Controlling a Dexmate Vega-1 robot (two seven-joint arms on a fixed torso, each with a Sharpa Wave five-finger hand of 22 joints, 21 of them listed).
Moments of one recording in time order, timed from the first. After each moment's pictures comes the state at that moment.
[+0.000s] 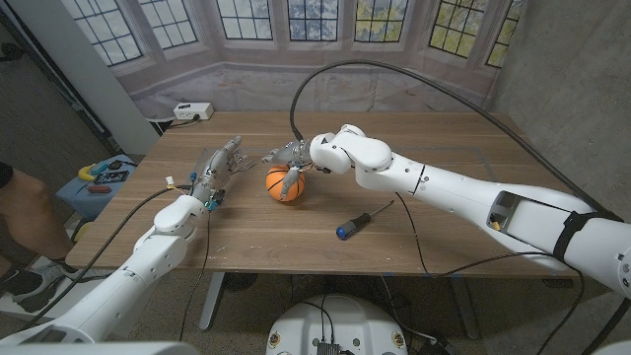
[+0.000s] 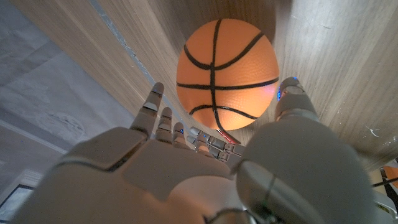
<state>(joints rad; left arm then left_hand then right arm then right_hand) 0.99 0.63 0.26 -1.35 -0.65 -0.33 -0.10 0.35 0.17 0.57 -0.03 0.18 0.01 -0.03 0.18 0.18 -0.09 0.04 0.21 0.19 -0.07 0.11 0.18 0.18 0.04 0.09 0.38 0.17 -0.23 -0.40 -1.20 -1.68 -0.86 -0.15 0.63 0.73 -0.15 0.28 -0.17 0.26 -0.17 -0.02 0.22 0.22 -0.17 0.20 0.32 0.33 0.00 0.20 0.27 0.26 0.29 0.21 0.23 0.18</state>
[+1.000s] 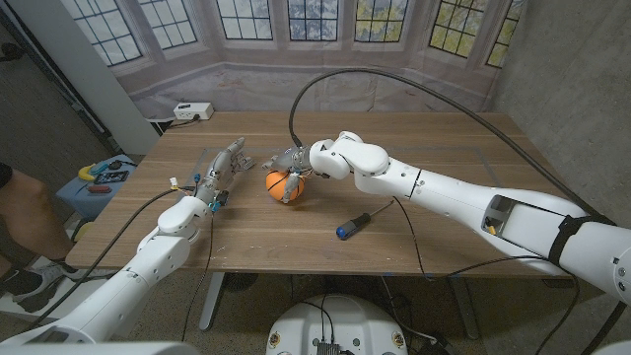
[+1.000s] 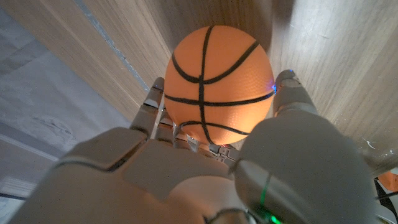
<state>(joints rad) 0.99 0.63 0.27 -1.36 -0.65 -0.32 -0.09 0.34 0.16 0.56 -0.02 0.18 0.01 -0.04 0.18 0.18 -0.09 0.03 0.21 0.19 -0.06 0.11 0.18 0.18 0.05 0.09 0.37 0.17 -0.24 -0.37 -1.20 -1.61 -0.88 -0.10 0.59 0.80 -0.16 0.32 -0.17 0.24 -0.11 0.01 0.27 0.24 -0.09 0.13 0.47 0.47 0.11 0.17 0.29 0.34 0.35 0.20 0.23 0.18</state>
